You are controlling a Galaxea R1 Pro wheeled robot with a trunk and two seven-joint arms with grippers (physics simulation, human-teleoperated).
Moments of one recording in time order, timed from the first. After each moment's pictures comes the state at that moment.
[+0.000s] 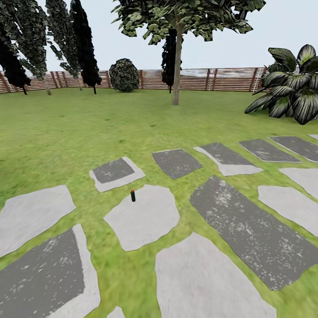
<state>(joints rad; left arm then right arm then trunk) -0.19 0.06 0.00 -0.36 0.00 -0.33 0.00 -0.07 -0.05 0.00 -0.47 0.00 -0.43 0.00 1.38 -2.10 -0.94</state>
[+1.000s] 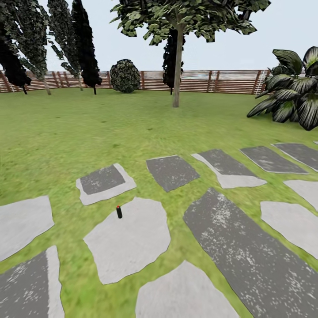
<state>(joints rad) -0.19 0.06 0.00 -0.36 0.00 -0.33 0.00 -0.07 -0.04 0.00 -0.47 0.00 -0.43 0.00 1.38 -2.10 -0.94</state>
